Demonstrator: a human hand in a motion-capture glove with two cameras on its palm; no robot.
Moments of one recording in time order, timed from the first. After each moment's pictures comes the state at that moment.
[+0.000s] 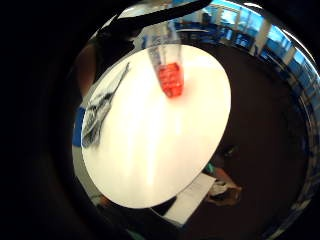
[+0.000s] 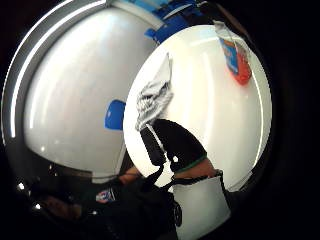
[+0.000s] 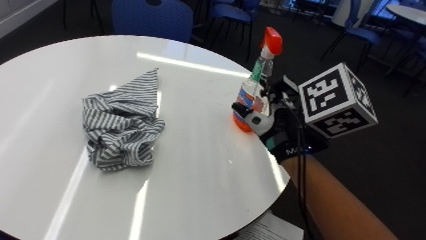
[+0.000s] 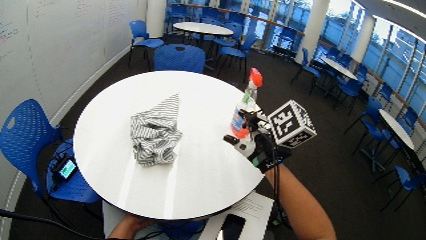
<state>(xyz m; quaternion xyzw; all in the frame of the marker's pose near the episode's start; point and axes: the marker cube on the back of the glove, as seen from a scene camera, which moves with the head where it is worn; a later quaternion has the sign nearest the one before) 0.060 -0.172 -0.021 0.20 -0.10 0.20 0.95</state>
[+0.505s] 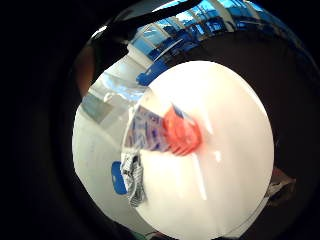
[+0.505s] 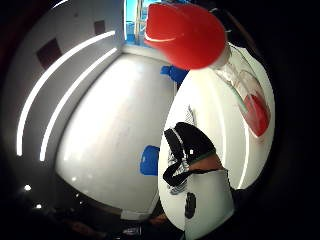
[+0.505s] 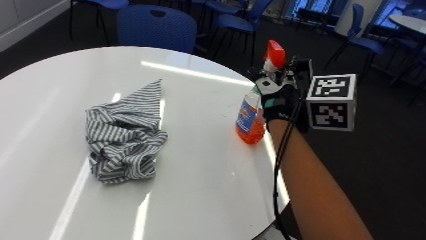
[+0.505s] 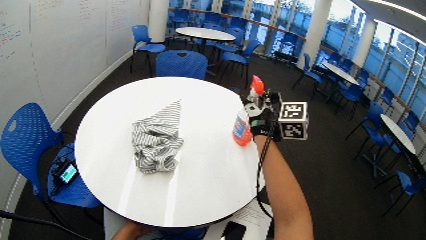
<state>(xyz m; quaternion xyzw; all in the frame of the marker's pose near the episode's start) 0.124 -0.237 -0.023 0.32 -0.30 0.33 0.84</state>
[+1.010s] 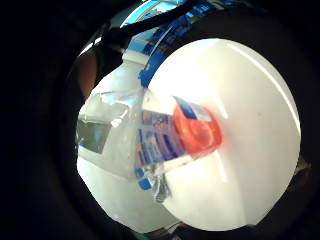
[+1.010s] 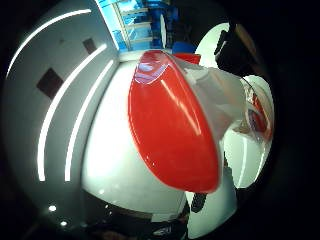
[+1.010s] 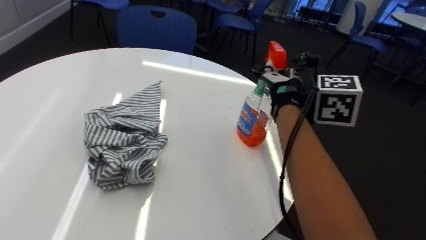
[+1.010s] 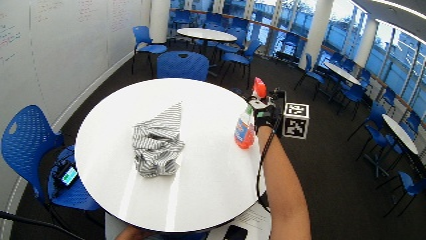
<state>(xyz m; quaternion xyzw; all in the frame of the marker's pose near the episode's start) 0.140 -0.245 -0.030 0.25 -0.42 0.37 0.79</state>
